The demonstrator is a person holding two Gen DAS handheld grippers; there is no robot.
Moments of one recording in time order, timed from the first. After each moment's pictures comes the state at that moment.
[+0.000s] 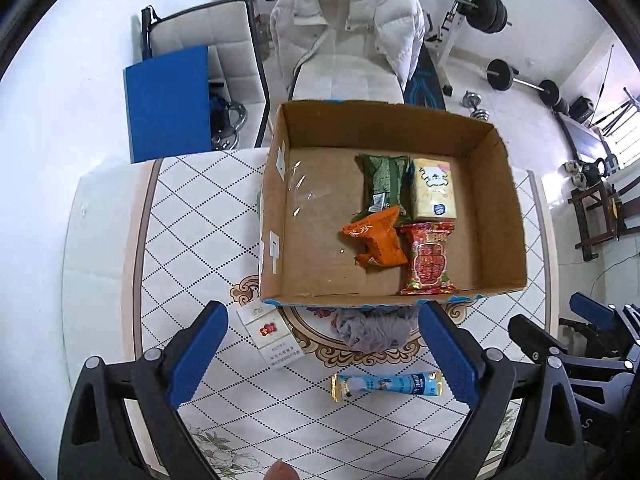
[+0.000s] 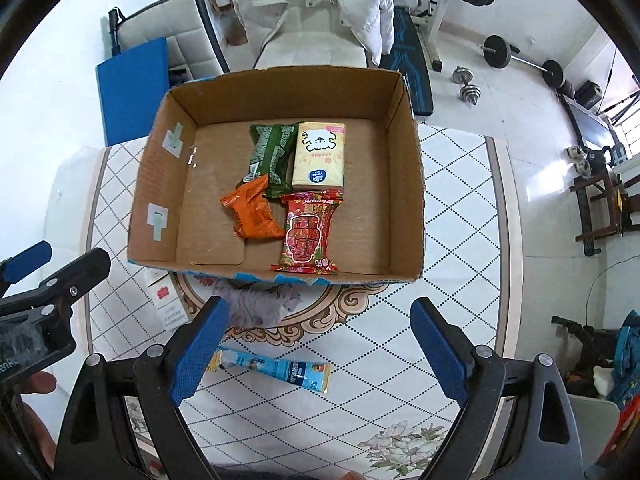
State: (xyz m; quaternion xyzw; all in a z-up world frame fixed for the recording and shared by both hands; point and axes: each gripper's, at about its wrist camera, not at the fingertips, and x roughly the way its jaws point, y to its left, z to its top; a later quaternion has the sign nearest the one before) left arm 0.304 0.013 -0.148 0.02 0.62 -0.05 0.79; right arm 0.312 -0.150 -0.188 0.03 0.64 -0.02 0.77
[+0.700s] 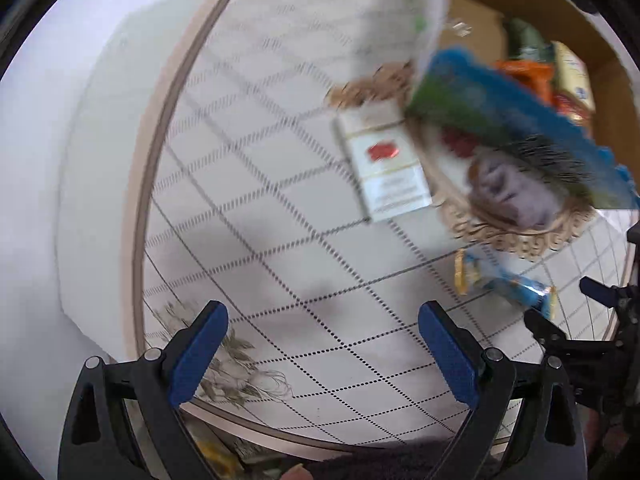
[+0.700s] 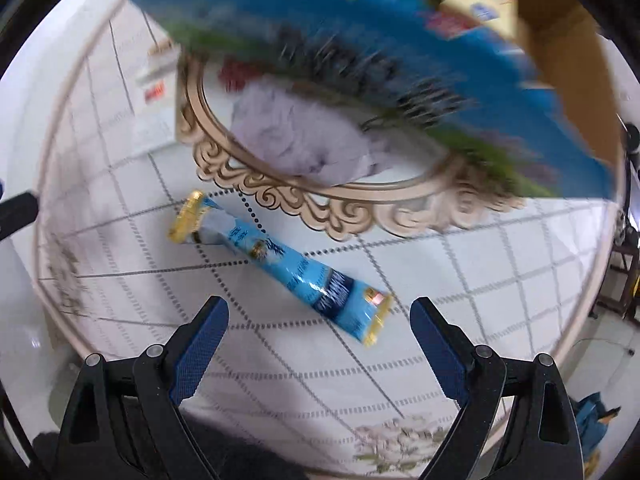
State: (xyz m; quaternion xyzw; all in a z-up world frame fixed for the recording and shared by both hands) left arm 0.198 0.116 -0.300 -0.04 0.74 0.08 0.67; right arm 0.234 -0.072 -0.382 -0.13 0.75 0.11 0.64
